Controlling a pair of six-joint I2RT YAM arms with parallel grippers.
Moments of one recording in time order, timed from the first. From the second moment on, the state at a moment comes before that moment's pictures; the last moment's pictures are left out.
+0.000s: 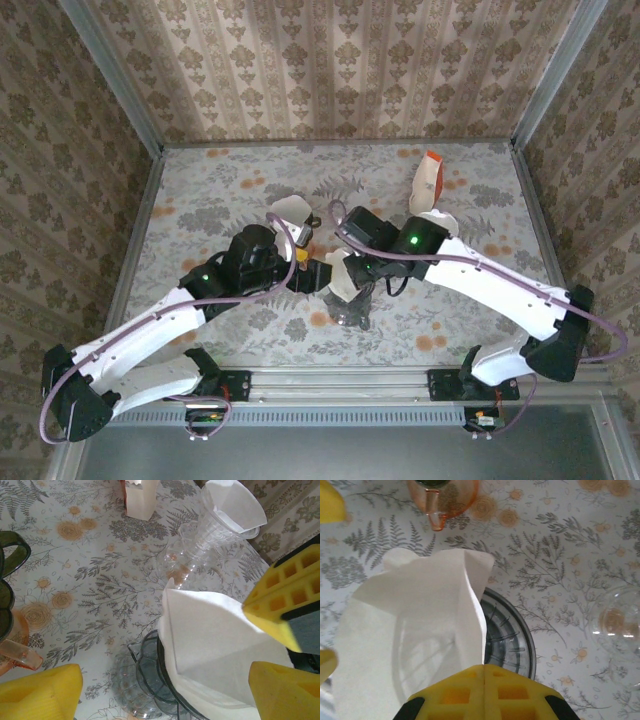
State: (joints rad) left arm -0.87 0.99 0.81 -0.34 0.21 -0.40; right arm 0.94 1.43 1.44 -1.14 0.22 0.43
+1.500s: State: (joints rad) left arm -0.87 1.10 0.81 -0.35 0.30 -0.44; right arm 1.01 1.48 1.38 -1.18 0.41 0.48
